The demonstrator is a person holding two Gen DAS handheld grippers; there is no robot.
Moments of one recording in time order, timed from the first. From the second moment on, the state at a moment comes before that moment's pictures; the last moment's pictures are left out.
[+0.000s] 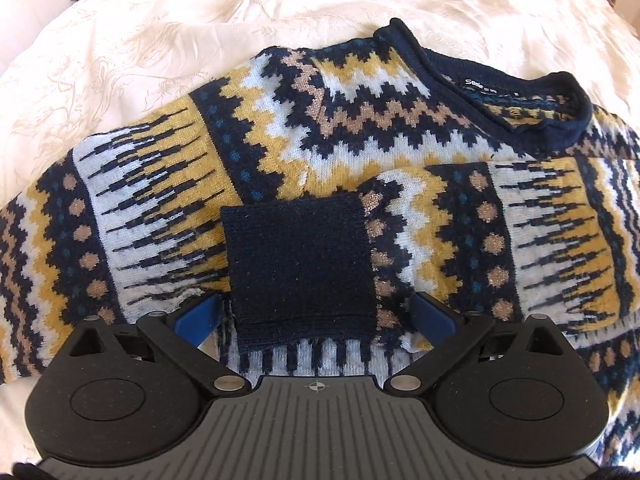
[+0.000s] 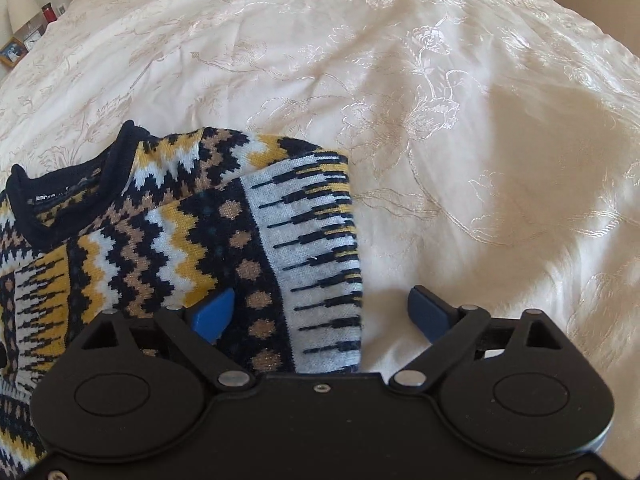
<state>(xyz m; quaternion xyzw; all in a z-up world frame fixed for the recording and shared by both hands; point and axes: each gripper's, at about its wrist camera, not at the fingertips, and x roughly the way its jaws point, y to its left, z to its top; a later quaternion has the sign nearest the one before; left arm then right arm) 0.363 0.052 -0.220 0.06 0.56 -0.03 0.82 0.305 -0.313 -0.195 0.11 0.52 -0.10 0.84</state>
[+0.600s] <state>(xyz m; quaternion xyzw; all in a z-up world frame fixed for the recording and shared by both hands) 0.298 0.123 -0.160 -0.05 0.50 -0.02 0.87 0.243 -0.276 -0.132 0.16 0.48 -0.05 0.86</state>
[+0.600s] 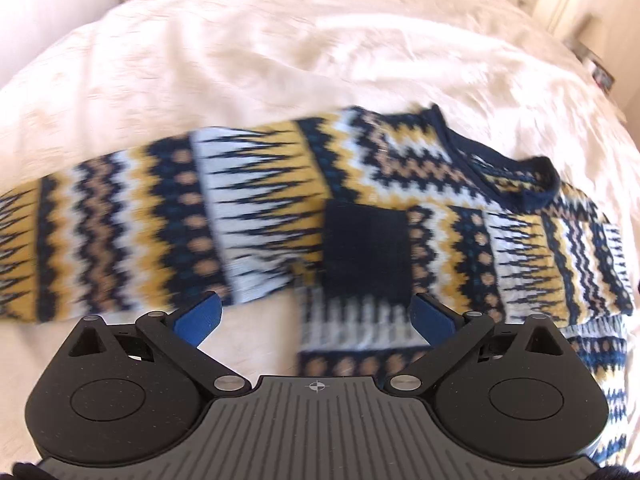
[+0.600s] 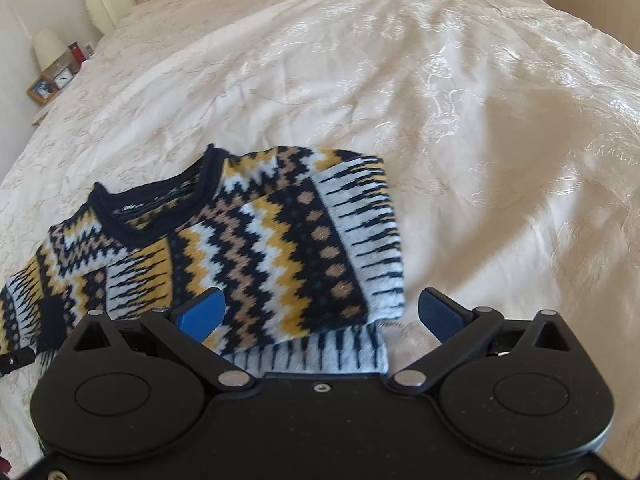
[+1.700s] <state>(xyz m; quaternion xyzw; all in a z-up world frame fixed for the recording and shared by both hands) 0.290 0.426 -0.173 -0.16 0.43 0.22 0.86 0.244 -0.092 -0.098 0.07 0.51 0.13 0.85</state>
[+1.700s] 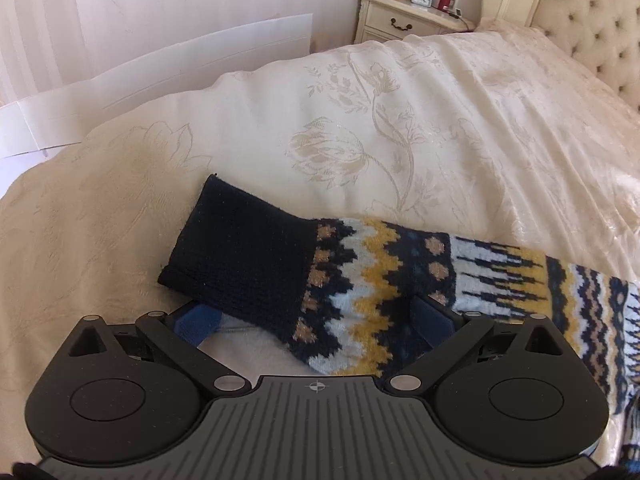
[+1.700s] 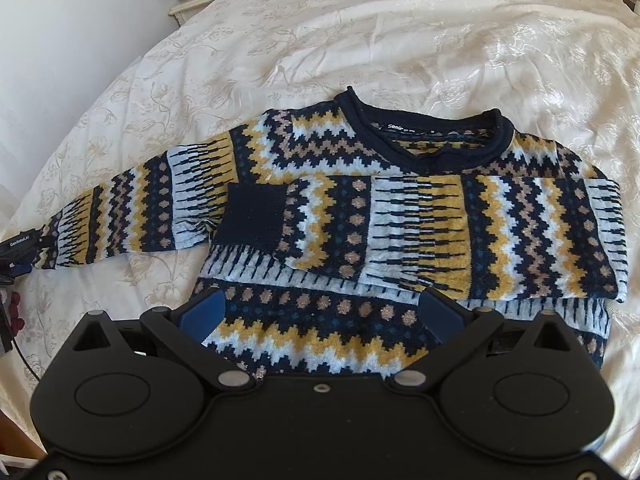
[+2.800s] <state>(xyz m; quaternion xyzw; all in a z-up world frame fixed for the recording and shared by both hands) 0.327 0.116 -0.015 -0.11 0.32 -0.06 0.94 0.190 -0.206 -0.109 0.12 0.49 0.16 0.85</state>
